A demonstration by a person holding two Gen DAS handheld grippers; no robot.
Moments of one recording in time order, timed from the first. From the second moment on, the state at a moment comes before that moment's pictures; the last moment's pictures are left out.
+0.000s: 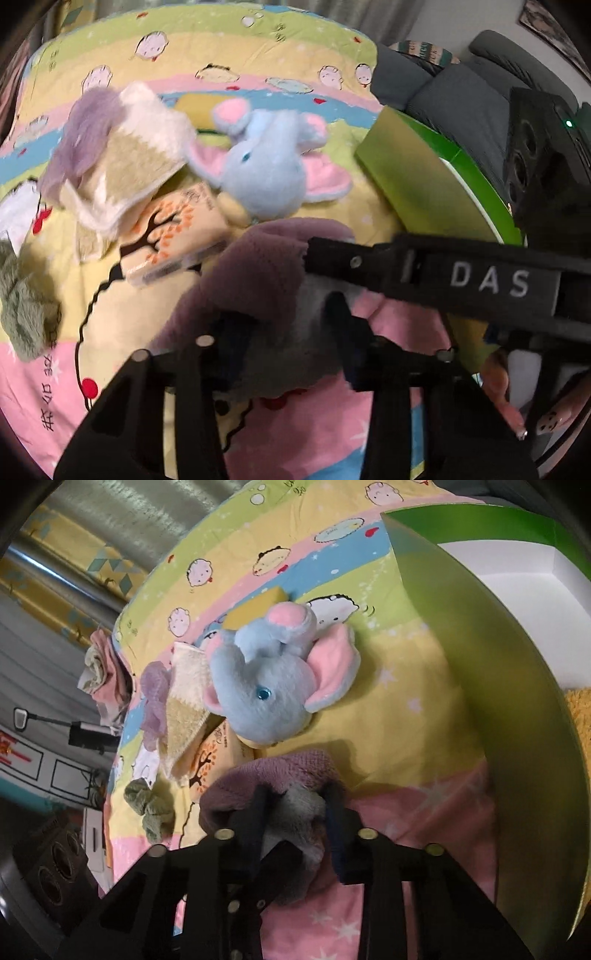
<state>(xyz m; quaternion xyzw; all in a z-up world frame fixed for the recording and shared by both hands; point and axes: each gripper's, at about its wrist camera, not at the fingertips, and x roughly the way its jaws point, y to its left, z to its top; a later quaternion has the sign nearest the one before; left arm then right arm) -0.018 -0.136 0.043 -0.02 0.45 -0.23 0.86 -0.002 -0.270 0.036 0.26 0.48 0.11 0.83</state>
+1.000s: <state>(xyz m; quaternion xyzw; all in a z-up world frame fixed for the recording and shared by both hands) -0.058 -0.311 0.133 0.07 0.34 -0.45 0.82 -0.121 -0.425 0.126 0.34 0.24 -0.07 0.91</state>
